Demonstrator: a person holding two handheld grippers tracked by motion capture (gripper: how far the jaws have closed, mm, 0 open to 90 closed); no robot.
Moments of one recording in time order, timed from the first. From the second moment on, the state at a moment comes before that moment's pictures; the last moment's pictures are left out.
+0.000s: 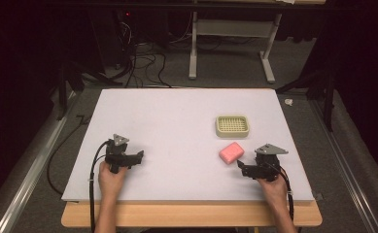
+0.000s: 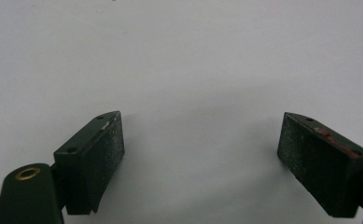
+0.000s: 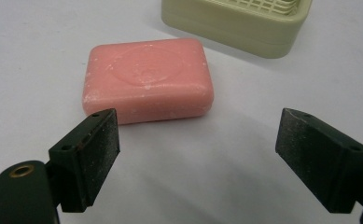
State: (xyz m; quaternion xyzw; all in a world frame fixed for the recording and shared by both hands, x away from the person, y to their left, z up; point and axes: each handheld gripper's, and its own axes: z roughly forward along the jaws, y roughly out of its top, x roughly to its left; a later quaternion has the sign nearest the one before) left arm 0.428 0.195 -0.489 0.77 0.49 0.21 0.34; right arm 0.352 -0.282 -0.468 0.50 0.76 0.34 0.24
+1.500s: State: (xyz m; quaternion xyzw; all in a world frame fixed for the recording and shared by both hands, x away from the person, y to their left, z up) left arm 0.428 0.195 -0.489 0.77 0.49 0.21 0.34; right arm 0.379 -0.244 -0.459 0.46 0.79 0.35 0.23
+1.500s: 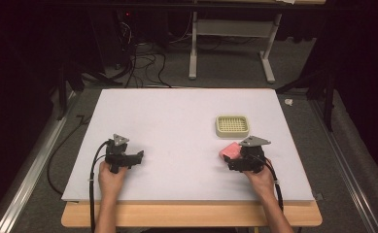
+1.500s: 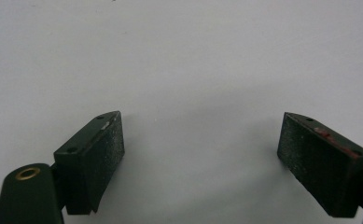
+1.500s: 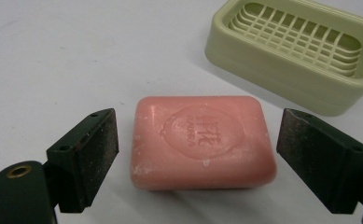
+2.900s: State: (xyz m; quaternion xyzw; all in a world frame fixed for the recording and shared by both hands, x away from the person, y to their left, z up) left arm 0.428 0.195 -0.489 0.77 0.49 0.21 0.34; right arm 0.404 -0.237 -0.480 0.47 0.81 0.31 0.19
